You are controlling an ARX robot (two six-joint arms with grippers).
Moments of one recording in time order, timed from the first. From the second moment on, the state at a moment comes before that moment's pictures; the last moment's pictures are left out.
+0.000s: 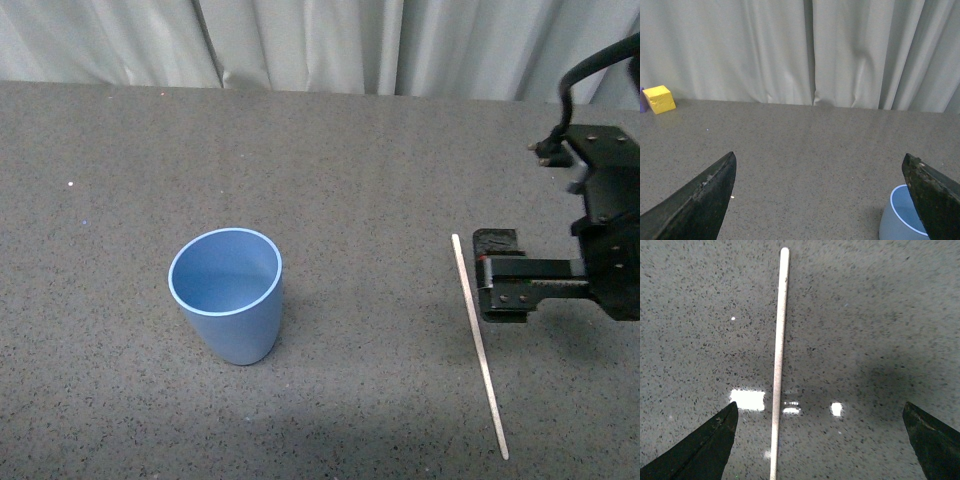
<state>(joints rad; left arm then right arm) 0.00 0.00 0.02 0.00 0.00 0.00 0.30 1.82 0.76 -0.01 0.06 0.24</state>
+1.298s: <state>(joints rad) 0.00 0.00 0.02 0.00 0.00 0.00 0.37 1.87 0.89 0.06 -0.02 0.26</state>
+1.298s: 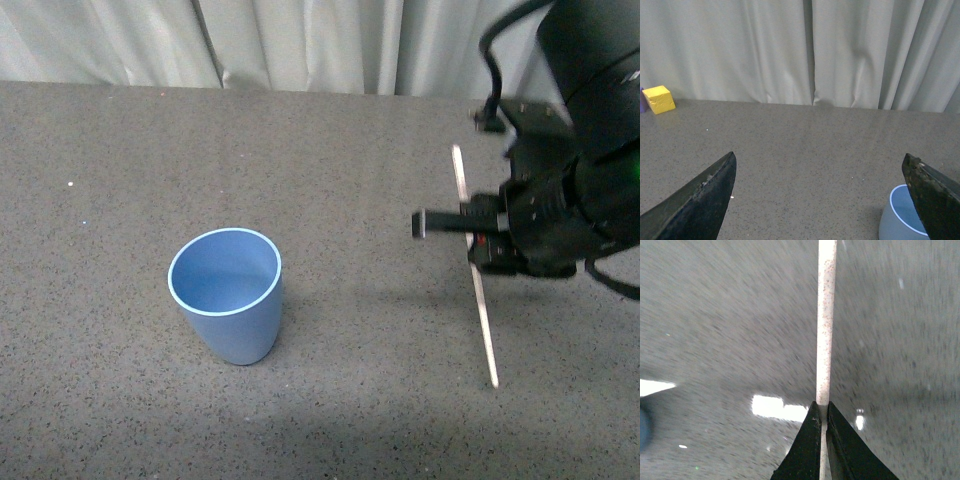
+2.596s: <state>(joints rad) 0.00 0.00 0.02 0.00 0.00 0.00 0.59 2.03 0.94 0.71 -0.55 0.05</state>
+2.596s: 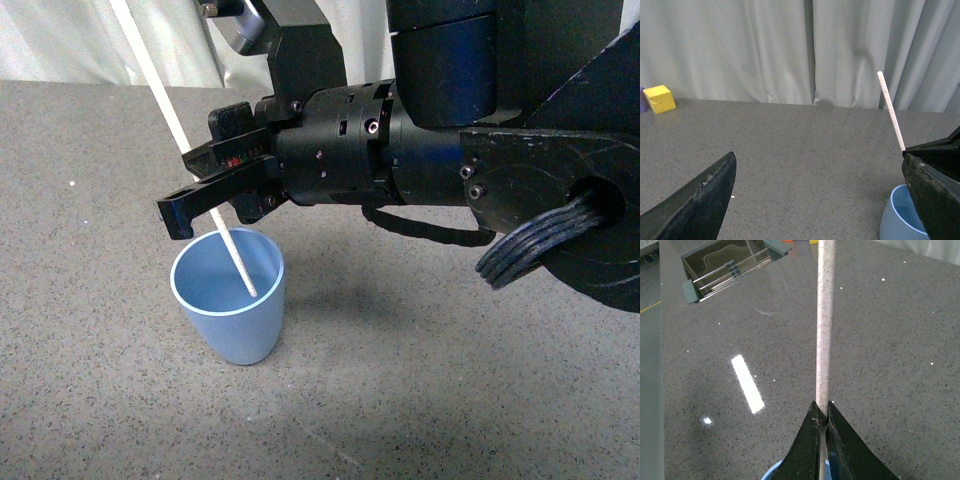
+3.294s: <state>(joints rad) 0.00 0.00 0.02 0.00 0.00 0.00 0.47 1.71 0.66 0.64 -0.34 0.09</state>
